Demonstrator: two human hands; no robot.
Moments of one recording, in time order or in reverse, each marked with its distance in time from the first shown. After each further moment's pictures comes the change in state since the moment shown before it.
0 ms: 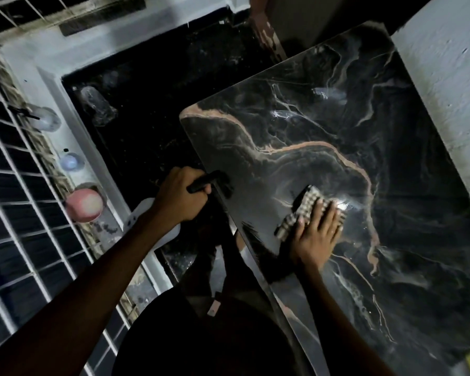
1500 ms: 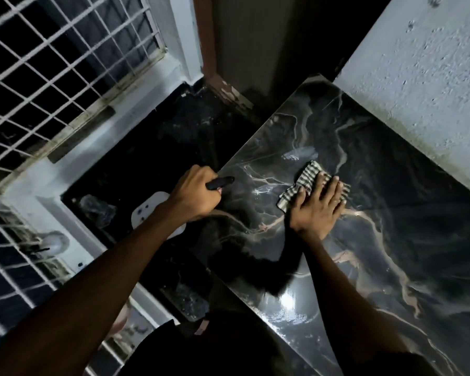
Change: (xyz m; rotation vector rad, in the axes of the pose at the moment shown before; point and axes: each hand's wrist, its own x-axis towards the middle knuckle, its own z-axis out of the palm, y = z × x) left_hand 0.202 0.127 -0.059 0.382 -0.233 0.328; right_hand 0.189 -0.112 -0.028 0.132 0.160 0.338
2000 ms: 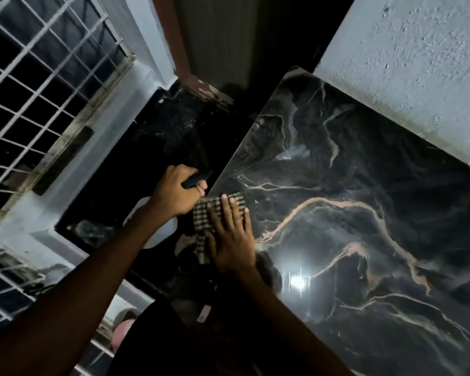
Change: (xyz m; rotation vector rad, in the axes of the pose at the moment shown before) left_hand 0.055 -0.034 -0.030 -0.130 -0.068 -0.023; right_hand -0.127 -0.120 0.029 0.059 -0.213 -0.594
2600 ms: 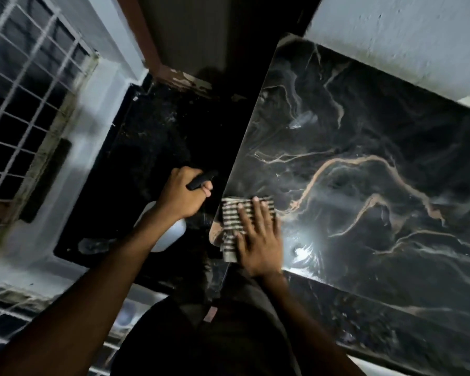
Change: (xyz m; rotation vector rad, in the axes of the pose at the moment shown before) left_hand -0.012 -0.064 -0.023 -0.061 -0.142 0.115; right_hand -0.052 -0.053 0.026 -0.023 0.061 0.365
